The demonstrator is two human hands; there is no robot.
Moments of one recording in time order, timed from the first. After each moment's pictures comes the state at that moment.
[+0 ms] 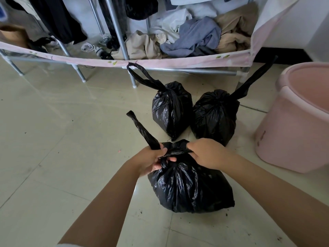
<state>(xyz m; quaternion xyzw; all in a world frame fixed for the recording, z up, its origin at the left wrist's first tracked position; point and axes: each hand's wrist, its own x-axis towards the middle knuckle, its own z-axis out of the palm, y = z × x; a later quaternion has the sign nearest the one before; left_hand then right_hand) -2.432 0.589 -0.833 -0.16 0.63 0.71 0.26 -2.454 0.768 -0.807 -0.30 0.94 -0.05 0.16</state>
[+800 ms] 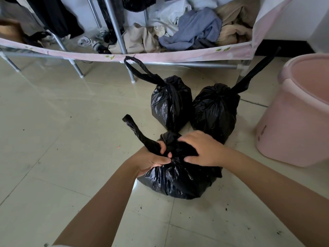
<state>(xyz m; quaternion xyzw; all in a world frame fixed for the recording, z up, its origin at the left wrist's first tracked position) -2.426 0.585 -0.842 -0.06 0.66 0.70 0.26 -2.461 0.778 -0.831 -0.32 0.92 -0.14 0.16</state>
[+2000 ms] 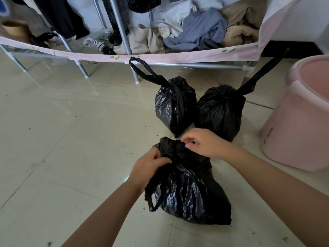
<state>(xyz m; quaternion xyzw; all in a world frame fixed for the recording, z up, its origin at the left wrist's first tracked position) -2.402 0.582 -0.866 0.00 0.90 0.43 0.04 -2.473 0.763 -0.817 -0.26 0.91 -0.25 0.18</state>
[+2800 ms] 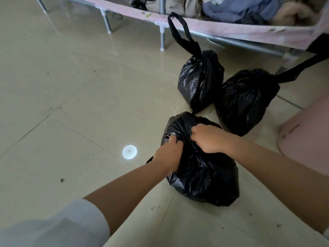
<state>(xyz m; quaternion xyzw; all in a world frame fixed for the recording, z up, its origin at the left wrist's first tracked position) -2.361 0.598 -0.890 0.02 0.98 0.10 0.17 -2.453 0.718 -0.866 -0.44 0.85 0.17 0.23</state>
